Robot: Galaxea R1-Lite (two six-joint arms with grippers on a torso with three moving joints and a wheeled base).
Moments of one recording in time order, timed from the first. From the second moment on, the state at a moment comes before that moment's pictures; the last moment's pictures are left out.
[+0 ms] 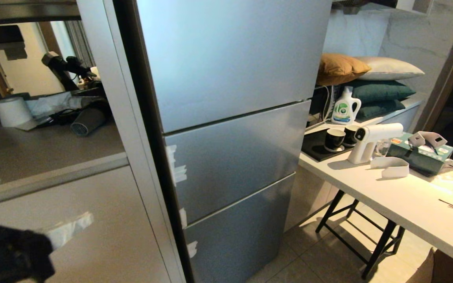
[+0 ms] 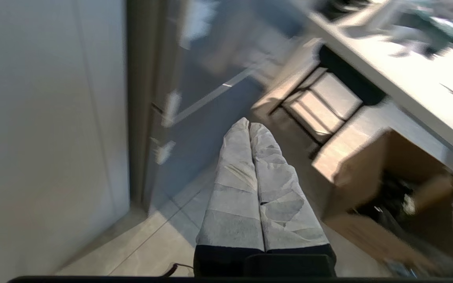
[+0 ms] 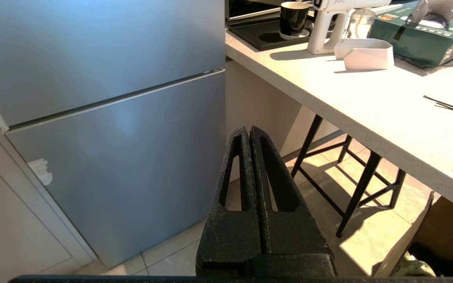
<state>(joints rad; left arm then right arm) -0.11 1.06 -0.39 -0.37 -0.23 -0.20 0.00 0.00 0.00 0.00 -0.01 0.03</state>
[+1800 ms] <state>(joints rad) -0.20 2.01 -0.89 -1.07 0.08 -0.15 0.00 0.00 0.00 0.00 -0.01 0.04</state>
